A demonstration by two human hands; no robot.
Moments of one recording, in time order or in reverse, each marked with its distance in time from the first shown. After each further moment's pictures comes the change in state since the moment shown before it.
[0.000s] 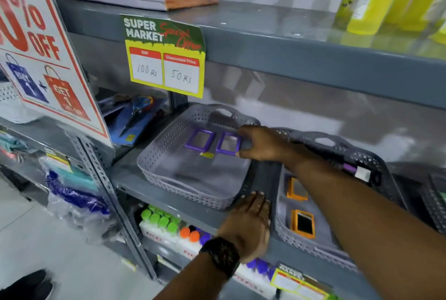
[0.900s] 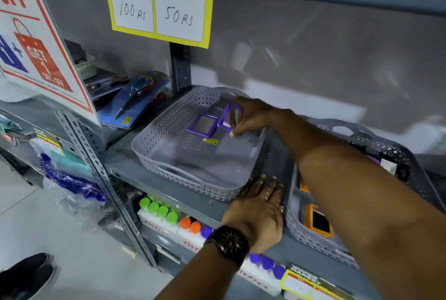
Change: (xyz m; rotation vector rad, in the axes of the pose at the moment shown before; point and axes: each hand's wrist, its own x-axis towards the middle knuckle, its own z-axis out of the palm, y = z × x) left_hand 0.016 -0.002 0.001 -0.058 0.065 -0.064; right_hand 0.084 0.017 0.019 -0.022 -0.120 0.059
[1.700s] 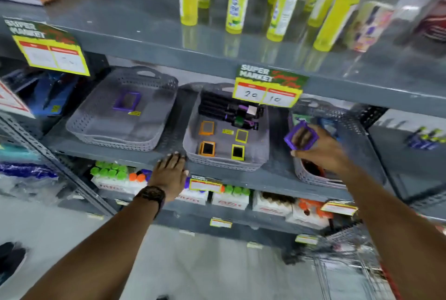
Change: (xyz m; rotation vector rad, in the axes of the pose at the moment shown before) left_hand -0.073 0.054 -0.035 -0.044 -0.309 -0.205; right_hand -0.493 0.135 -0.070 0.475 0.428 0.565
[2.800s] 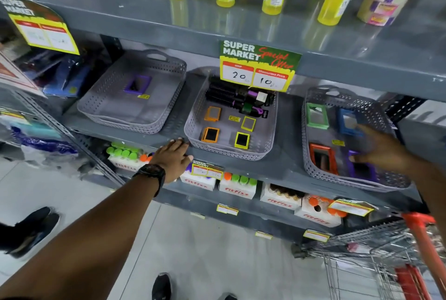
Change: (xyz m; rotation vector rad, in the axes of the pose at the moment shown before) left_hand 0.002 0.008 -0.011 0.009 -0.097 -0.082; right_hand 0.023 0.114 -0.094 -0.433 -0.171 0.126
